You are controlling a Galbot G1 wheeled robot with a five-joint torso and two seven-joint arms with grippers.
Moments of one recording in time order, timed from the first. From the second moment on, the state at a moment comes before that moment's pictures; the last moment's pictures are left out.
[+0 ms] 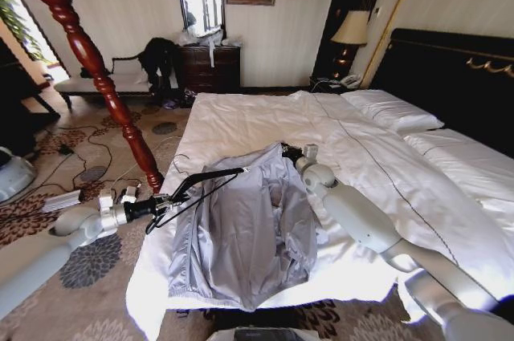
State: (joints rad) left arm 0.85 -0.37 -0.02 -1.61 -1.12 0.00 0.83; right arm -0.39 0.96 -0.19 1.50 0.94 -0.25 0.29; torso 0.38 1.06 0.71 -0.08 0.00
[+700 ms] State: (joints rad) left arm 0.37 -0.55 0.43 -1.49 -1.14 0.04 0.79; right arm -0.48 0.88 -0.13 1.78 1.04 -0.29 0.36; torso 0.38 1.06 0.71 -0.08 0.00
